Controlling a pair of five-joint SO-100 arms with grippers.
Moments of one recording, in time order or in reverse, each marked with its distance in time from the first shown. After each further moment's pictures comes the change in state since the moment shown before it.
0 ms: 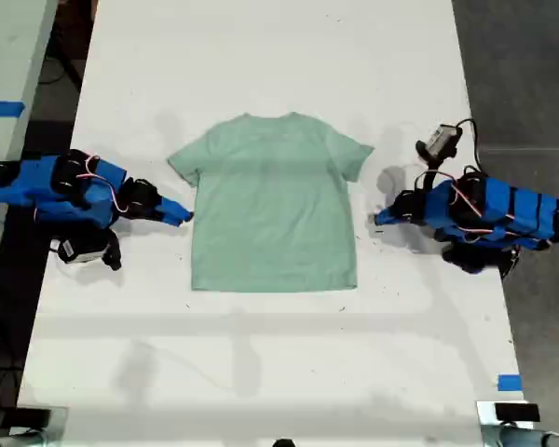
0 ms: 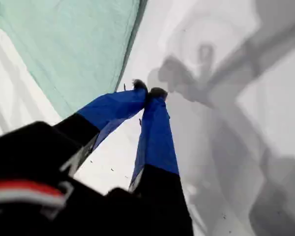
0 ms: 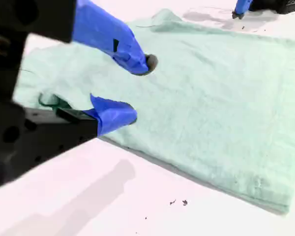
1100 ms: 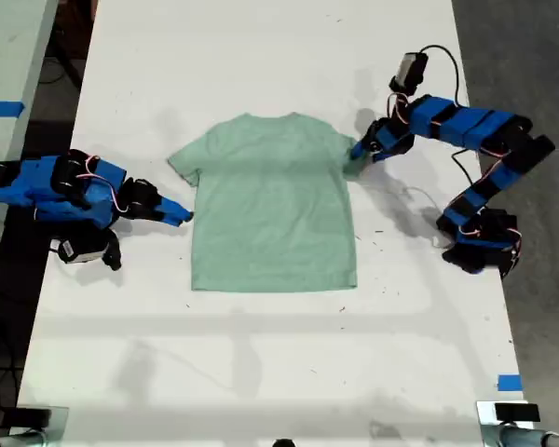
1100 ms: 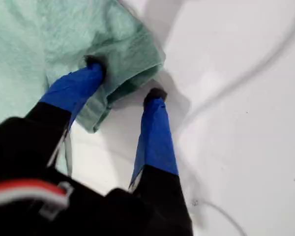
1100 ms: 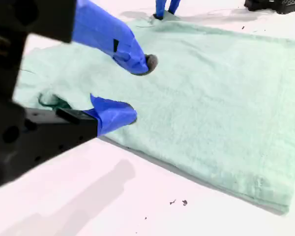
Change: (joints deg) arm 0 0.0 0.0 0.0 0.0 0.0; arm 1 38.0 -102.0 -60.9 -22.4 -29.1
